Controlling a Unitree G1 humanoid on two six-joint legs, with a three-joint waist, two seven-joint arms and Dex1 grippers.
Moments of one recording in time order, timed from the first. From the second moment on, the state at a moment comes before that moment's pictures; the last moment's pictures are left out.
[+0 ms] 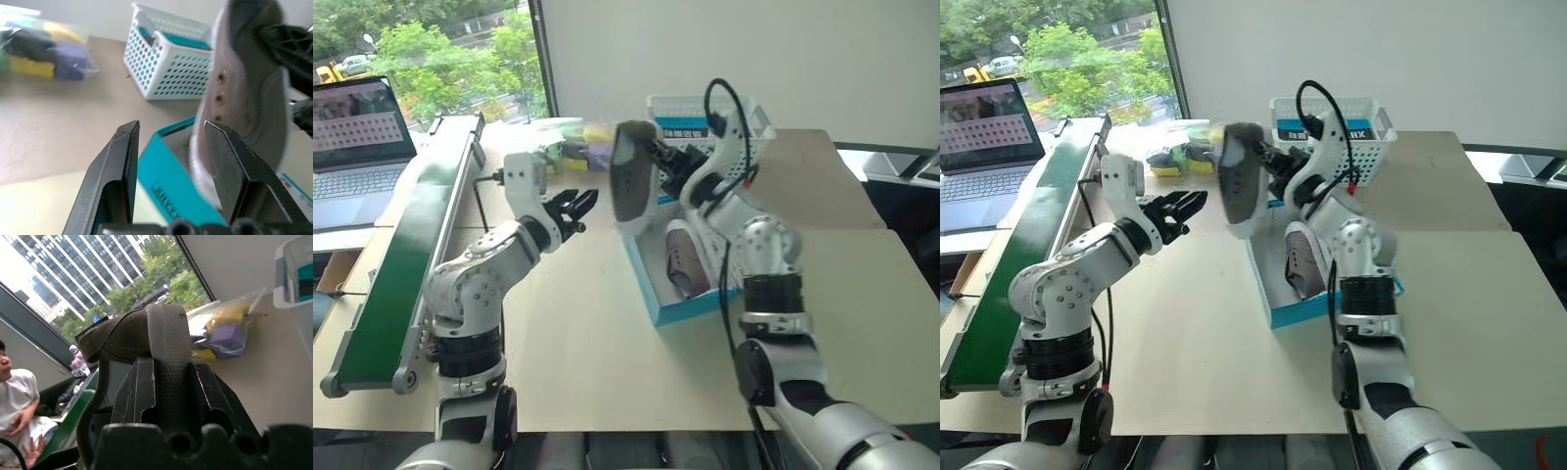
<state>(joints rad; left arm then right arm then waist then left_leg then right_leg) -0.57 0.25 0.29 -0.29 -0.68 1.02 -0.08 -0.94 -0.27 -0.15 0.27 0.66 0.70 0.23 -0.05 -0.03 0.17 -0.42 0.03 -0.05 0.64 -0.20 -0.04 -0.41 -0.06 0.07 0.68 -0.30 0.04</state>
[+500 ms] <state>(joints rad) -0.56 0.17 0.34 -0.29 -0.71 1.00 -0.02 -0.88 -0.48 0.09 0.31 0.48 0.87 0.58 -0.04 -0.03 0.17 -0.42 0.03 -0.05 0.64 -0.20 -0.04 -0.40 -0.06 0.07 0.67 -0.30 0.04</state>
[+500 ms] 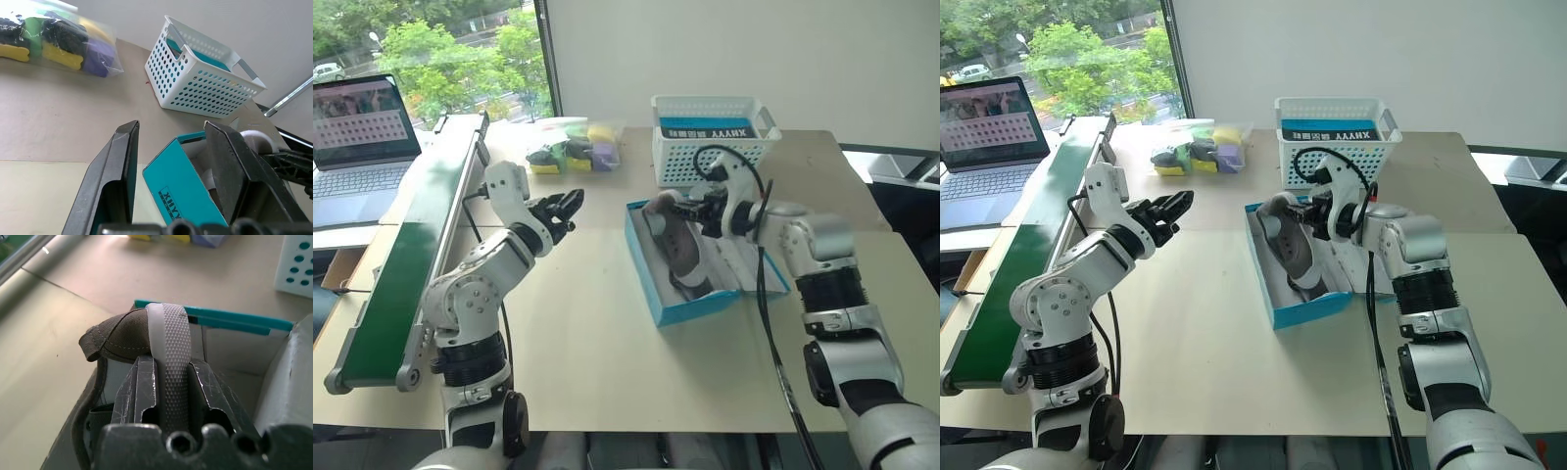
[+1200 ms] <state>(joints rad) -0.51 0.16 0.29 -0.29 -0.70 0.96 -0.02 -0.84 -0.45 0.13 0.33 0.41 0.98 0.67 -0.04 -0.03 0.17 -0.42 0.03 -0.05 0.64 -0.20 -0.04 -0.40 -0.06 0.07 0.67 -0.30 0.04</state>
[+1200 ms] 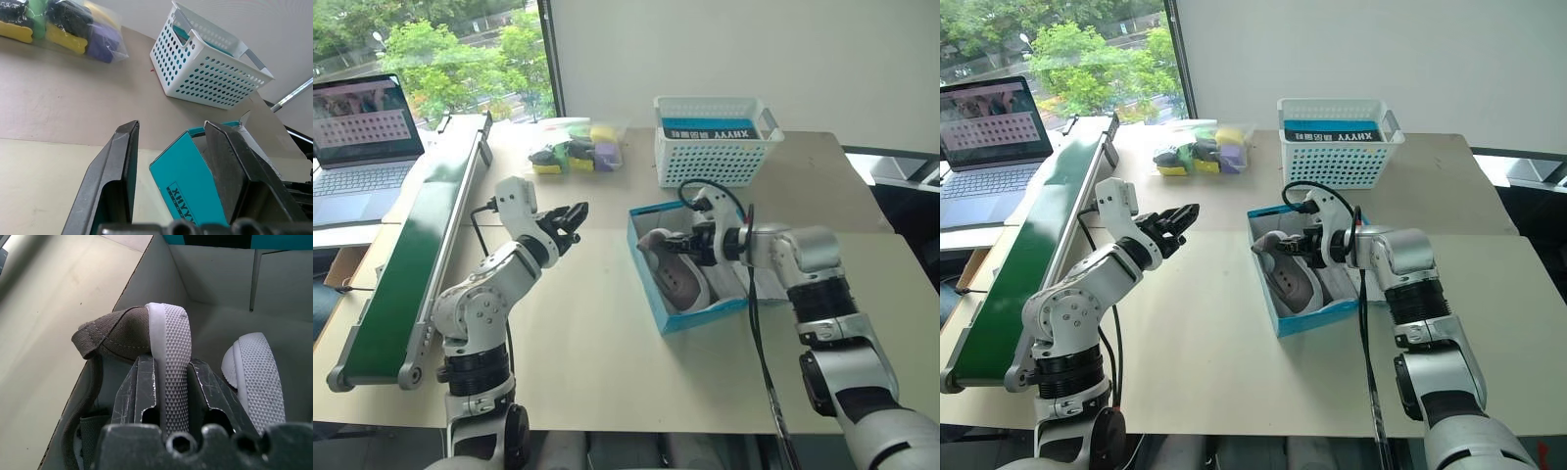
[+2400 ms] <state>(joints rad) -0.39 0.49 -0.03 -0.38 -0.60 0.97 -0.35 -0.92 -0.58 0.05 -0.07 0.18 1.12 0.62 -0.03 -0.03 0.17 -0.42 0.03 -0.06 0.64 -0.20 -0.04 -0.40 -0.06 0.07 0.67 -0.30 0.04</state>
